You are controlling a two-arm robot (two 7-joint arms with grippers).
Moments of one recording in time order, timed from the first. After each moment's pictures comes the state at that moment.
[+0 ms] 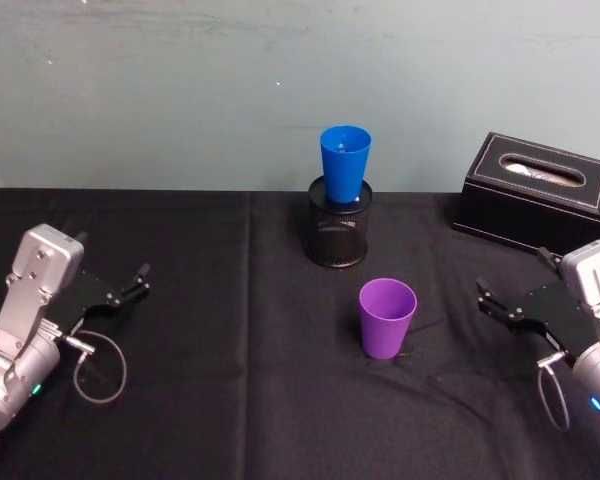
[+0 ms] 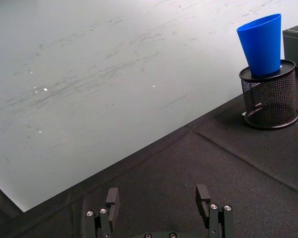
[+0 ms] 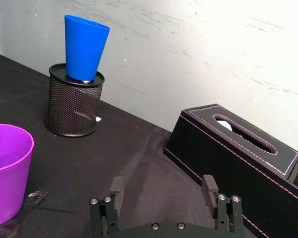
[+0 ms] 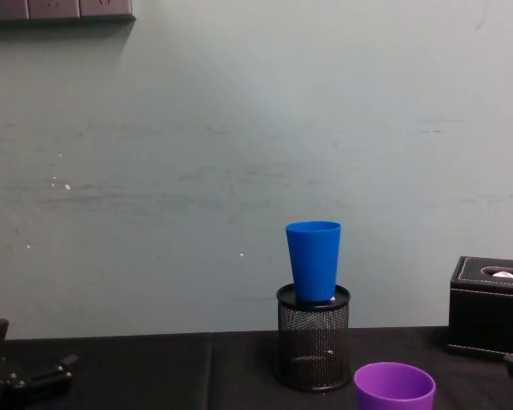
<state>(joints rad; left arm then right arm) -0.20 0.60 0.45 -1.41 -0.25 -0.12 0.03 0.20 0.60 -0.45 -1.41 0.25 -0.12 -0.03</state>
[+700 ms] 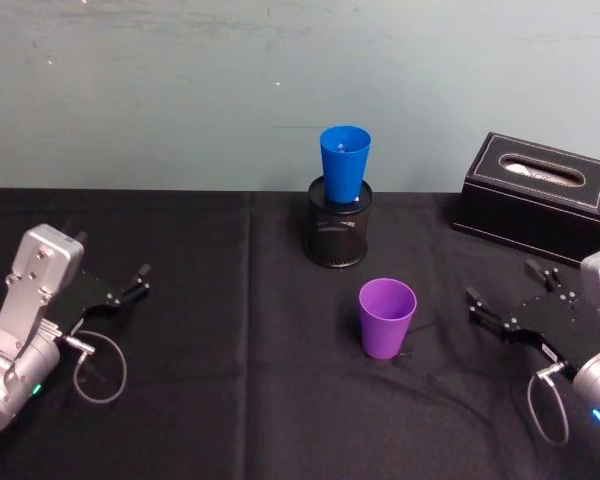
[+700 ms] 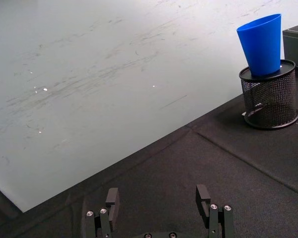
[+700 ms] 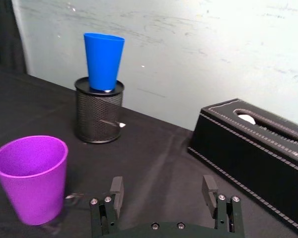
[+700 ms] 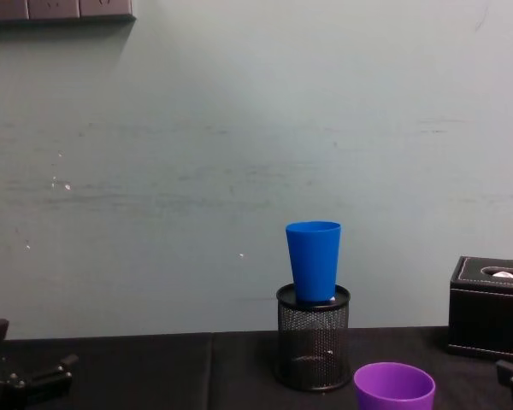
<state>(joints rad) -0.20 0.60 0.45 -1.41 -0.25 -0.12 0.03 0.15 0.59 -0.39 -1.44 0.36 -0.13 0.09</state>
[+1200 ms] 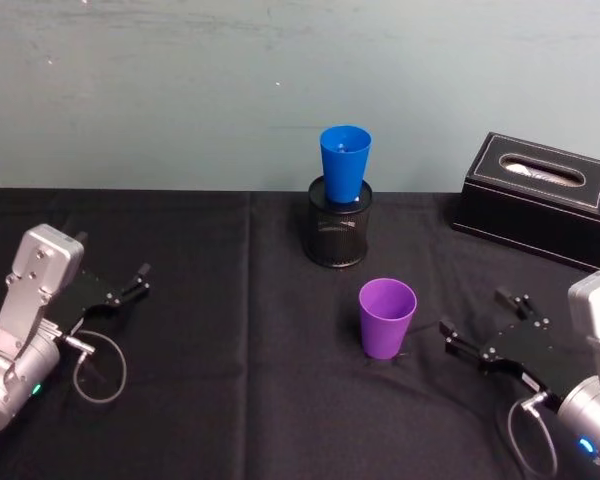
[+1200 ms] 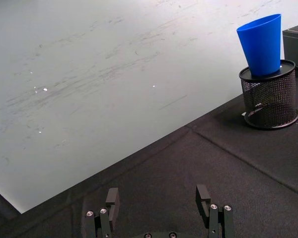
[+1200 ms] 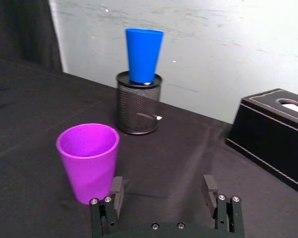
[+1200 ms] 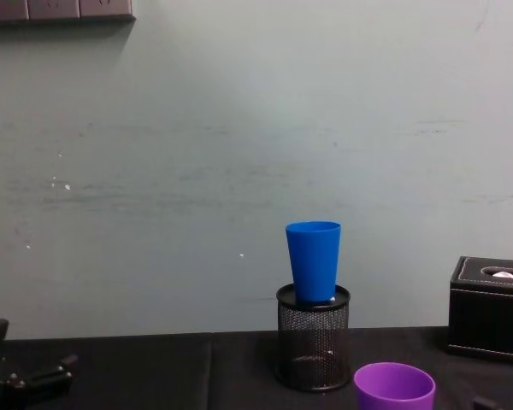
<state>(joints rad) -0.20 0.60 0.45 -1.41 -0.25 -0.12 0.03 0.09 0.58 -0.38 -1.48 0.39 -0.13 0.19</state>
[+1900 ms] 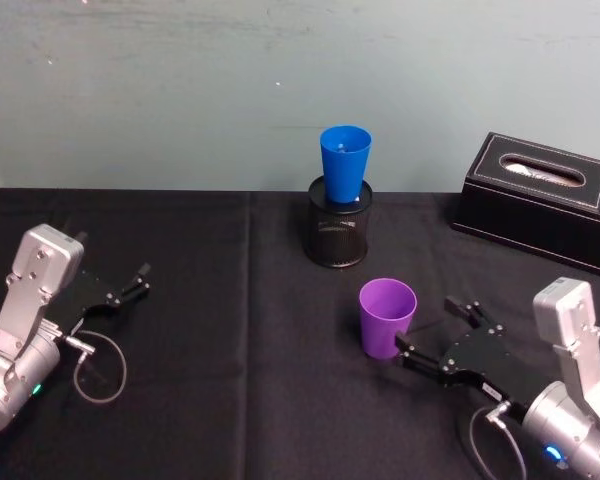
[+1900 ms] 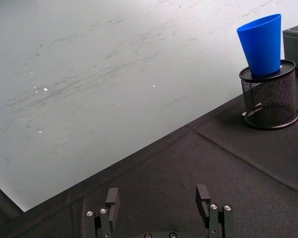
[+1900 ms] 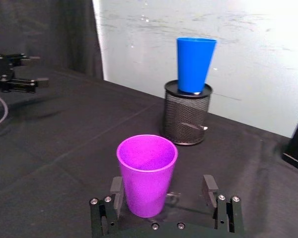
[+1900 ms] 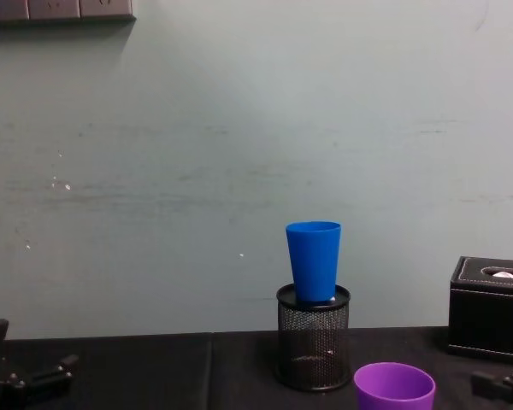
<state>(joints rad) -0.20 0.60 0.45 -1.41 -0.25 -0.12 0.03 0.10 0.52 -0.40 -1.47 0.38 -0.14 0.33</state>
